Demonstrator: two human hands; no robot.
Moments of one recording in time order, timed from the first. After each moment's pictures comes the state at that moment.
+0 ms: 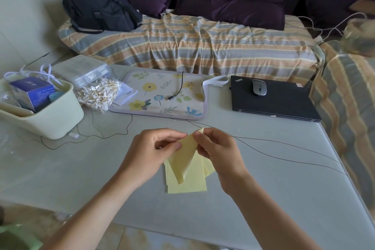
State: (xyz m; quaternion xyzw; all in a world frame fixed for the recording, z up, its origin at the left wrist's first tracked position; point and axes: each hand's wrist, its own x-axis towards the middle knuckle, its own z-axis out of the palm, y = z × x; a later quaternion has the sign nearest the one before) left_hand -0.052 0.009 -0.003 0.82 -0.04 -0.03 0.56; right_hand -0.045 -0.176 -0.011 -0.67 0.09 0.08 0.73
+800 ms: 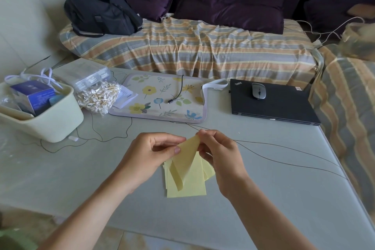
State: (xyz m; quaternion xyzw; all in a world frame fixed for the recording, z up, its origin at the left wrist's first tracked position) left_hand -0.051 0.013 0.002 0.79 -0.02 -0.08 0.60; right_hand -0.044 -0.176 -0.007 -0.61 0.14 0.08 0.78
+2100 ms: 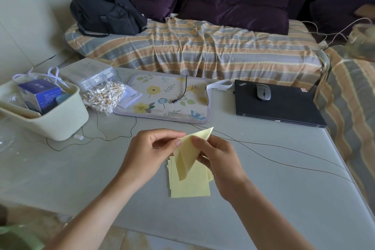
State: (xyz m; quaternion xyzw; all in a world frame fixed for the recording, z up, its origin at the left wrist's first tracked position) left_hand -0.052 0.014 0.002 0.81 -0.01 0.00 0.59; right_hand -0.048 -0.167 -0.009 -0.62 0.08 0.15 0.76
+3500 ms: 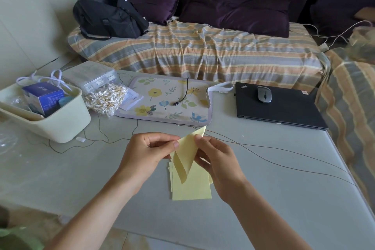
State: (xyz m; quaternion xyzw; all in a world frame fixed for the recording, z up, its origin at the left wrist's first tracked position) left_hand -0.053 0.015 0.010 0.75 0.10 -0.02 0.65; right_hand -0.042 -0.163 -0.017 -0.59 0.10 0.15 0.79
